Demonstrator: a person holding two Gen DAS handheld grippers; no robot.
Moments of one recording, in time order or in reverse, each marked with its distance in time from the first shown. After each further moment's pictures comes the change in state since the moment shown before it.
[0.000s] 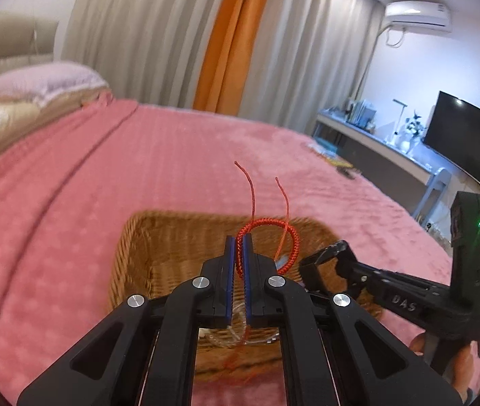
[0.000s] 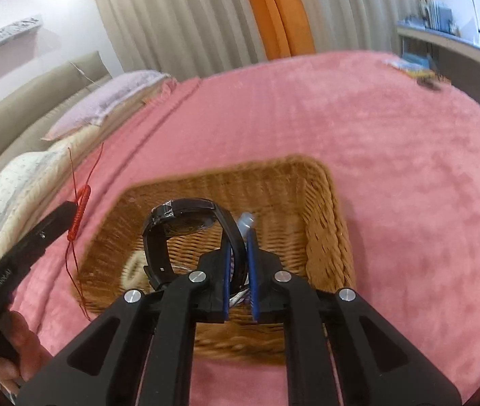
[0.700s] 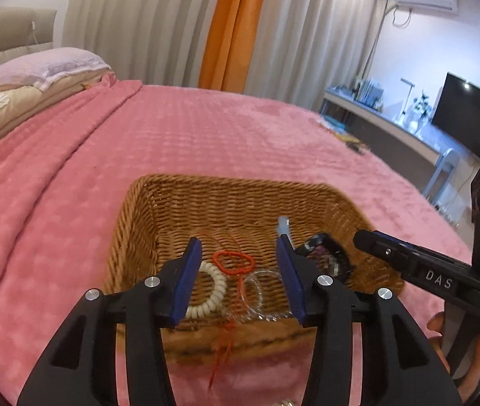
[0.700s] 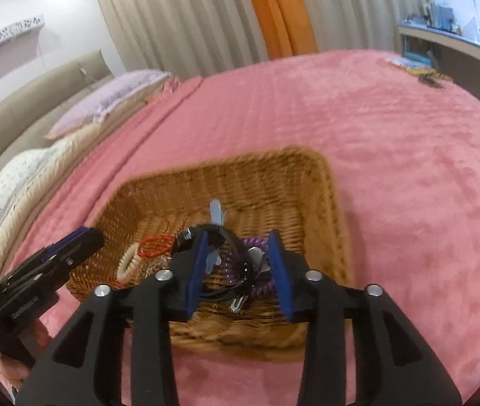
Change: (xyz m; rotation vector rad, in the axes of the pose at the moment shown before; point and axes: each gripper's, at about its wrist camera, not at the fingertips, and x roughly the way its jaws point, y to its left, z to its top) left arm 0.000 0.008 -0.019 0.019 0.065 0.028; right arm -0.013 -0.005 -0.012 -0.002 -0.040 0.022
